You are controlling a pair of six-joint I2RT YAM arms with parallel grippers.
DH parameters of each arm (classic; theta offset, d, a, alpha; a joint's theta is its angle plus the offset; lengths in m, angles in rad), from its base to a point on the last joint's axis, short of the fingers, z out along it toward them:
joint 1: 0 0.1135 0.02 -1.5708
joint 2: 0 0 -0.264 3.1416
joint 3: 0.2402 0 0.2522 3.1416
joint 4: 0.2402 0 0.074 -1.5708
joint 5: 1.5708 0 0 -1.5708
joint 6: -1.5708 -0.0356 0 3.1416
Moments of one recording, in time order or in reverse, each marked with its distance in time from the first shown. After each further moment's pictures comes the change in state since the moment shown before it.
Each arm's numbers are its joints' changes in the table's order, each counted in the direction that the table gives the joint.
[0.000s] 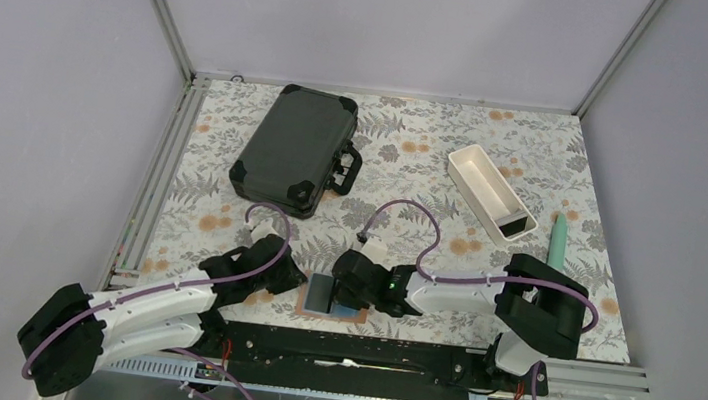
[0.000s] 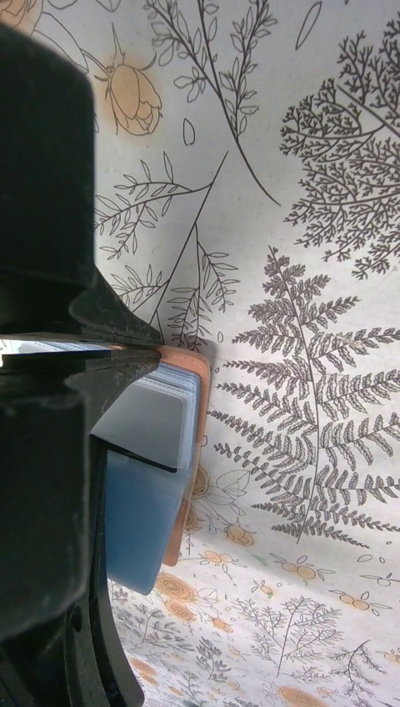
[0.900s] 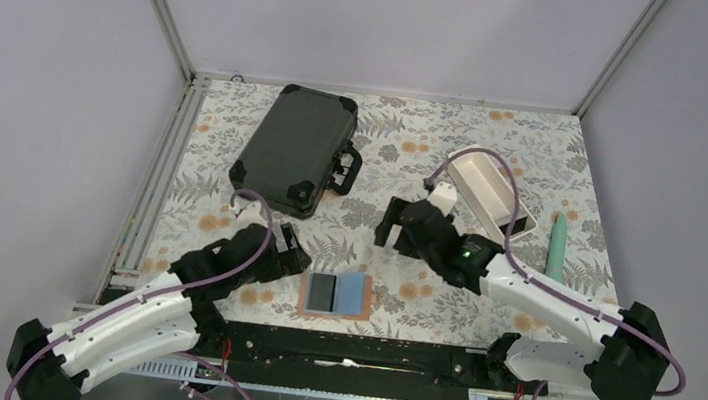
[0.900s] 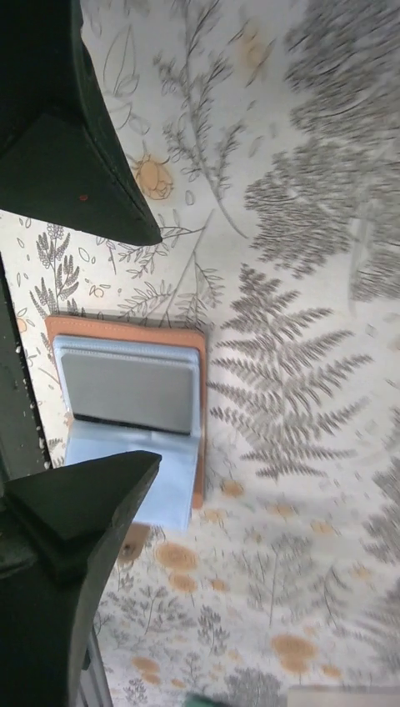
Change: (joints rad) left arm 0.012 -0.208 0.100 0.262 -0.081 -0.113; right arm -0.242 -0.412 0.038 0.288 0.169 0.334
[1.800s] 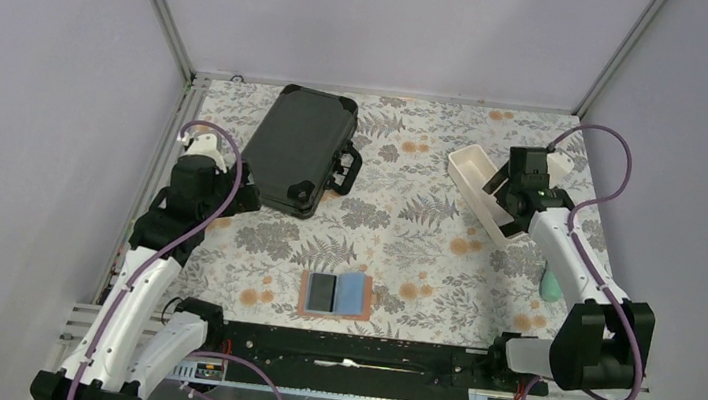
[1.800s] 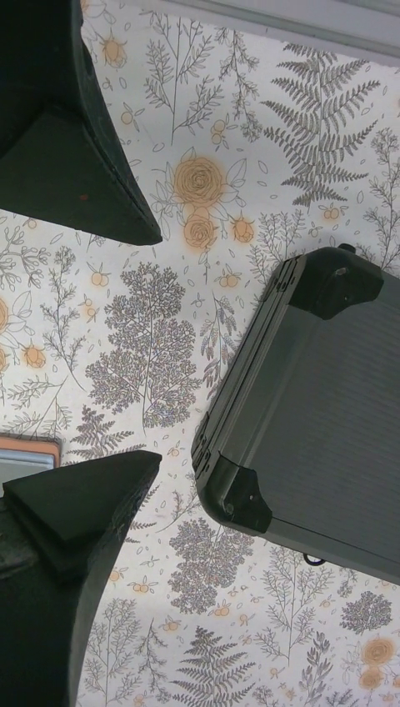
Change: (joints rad) left arm 0.631 0.107 0.459 0.137 0.098 -0.677; right arm -0.868 0.086 0.172 0.155 0.007 0.275
